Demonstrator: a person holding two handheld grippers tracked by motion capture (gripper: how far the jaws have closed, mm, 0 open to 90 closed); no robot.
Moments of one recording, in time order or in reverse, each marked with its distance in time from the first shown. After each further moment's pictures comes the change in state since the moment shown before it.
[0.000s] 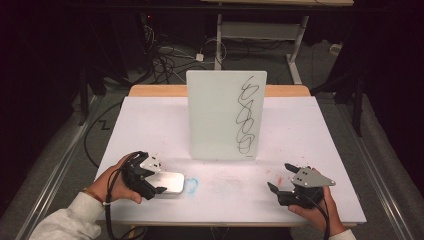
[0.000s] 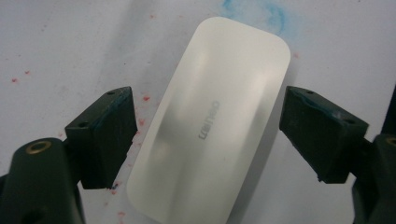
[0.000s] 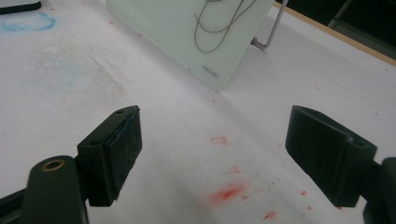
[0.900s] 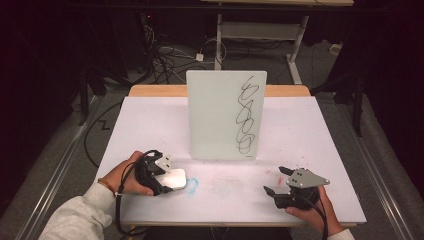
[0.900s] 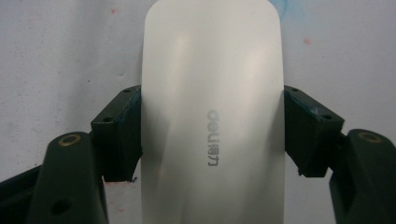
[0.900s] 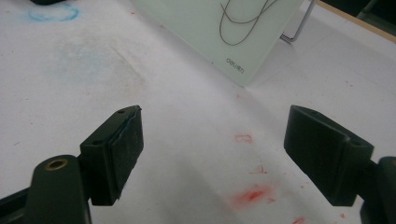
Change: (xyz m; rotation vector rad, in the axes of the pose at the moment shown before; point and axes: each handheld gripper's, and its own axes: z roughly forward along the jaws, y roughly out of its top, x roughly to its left) left arm 0.016 0.013 0.031 0.082 -0.121 0.117; right arm 0.005 0.000 0.007 0.028 0.072 -0.009
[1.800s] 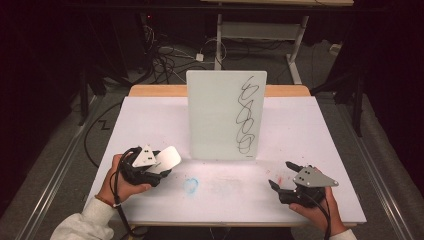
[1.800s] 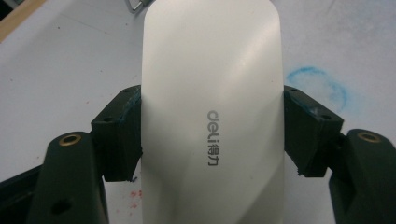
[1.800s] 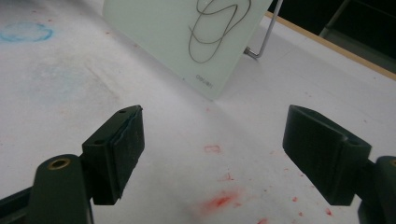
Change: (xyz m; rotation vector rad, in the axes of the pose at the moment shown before) left arm -0.018 -0.024 -0.028 -0.355 0.347 -0.231; right arm -0.006 0.002 -0.011 -0.063 -0.095 0.014
